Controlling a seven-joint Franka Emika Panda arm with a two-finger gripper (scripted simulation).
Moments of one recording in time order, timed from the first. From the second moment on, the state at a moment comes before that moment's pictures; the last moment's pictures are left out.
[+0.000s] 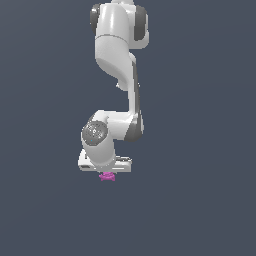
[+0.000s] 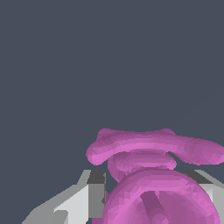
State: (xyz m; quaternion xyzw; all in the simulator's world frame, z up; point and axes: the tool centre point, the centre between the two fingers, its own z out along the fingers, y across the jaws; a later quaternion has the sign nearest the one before) arm 0.098 -0.087 0.048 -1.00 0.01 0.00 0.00
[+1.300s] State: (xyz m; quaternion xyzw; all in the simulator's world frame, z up) arm 0.008 0.015 0.217 -1.00 0.01 0.00 0.00
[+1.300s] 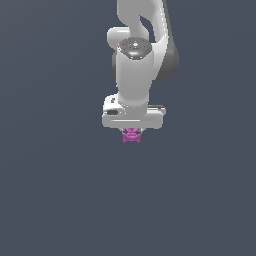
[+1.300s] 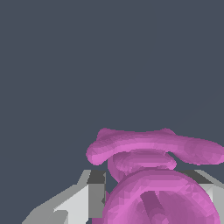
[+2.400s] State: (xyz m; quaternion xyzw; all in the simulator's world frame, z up) arm -0.096 0.139 0.426 -1.00 0.01 0.00 0.00
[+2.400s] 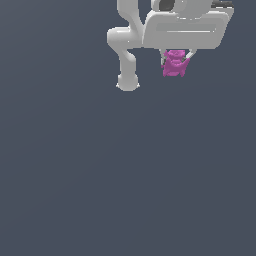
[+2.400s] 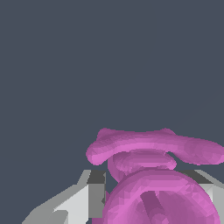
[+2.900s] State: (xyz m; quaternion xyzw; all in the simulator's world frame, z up) arm -0.117 0.168 0.475 -1.00 0.01 0.00 0.00
